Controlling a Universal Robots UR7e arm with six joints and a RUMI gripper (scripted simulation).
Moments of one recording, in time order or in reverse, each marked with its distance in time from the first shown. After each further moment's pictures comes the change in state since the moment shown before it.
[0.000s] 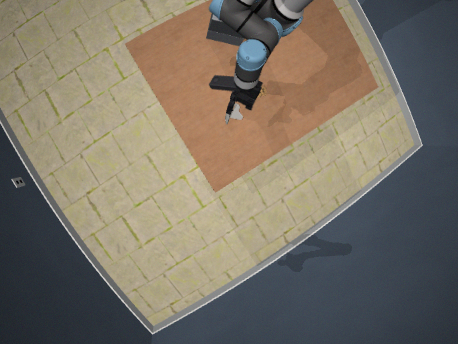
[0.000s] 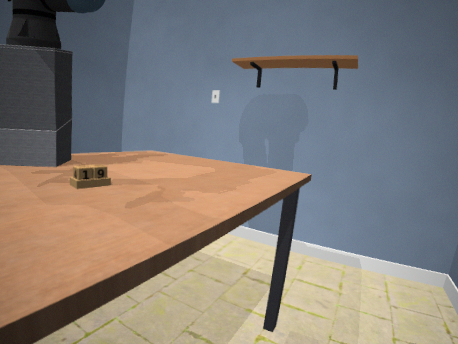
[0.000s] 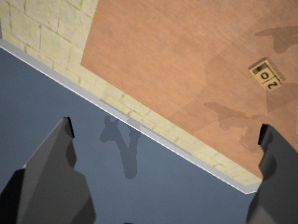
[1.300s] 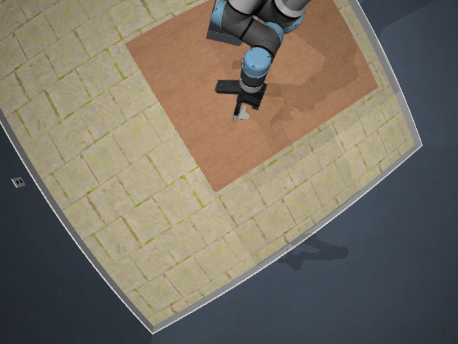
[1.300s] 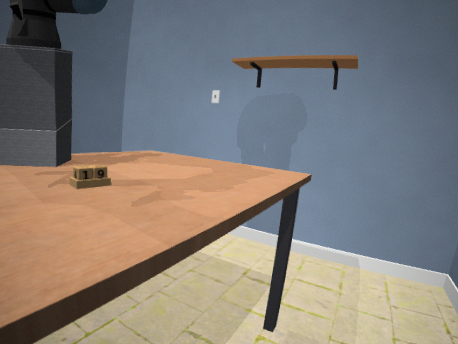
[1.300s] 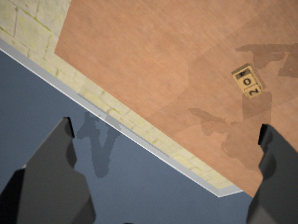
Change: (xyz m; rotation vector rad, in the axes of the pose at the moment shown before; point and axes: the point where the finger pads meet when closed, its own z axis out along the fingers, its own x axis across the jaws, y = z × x) arm 0.025 0.014 0.028 0.006 0.067 -0.114
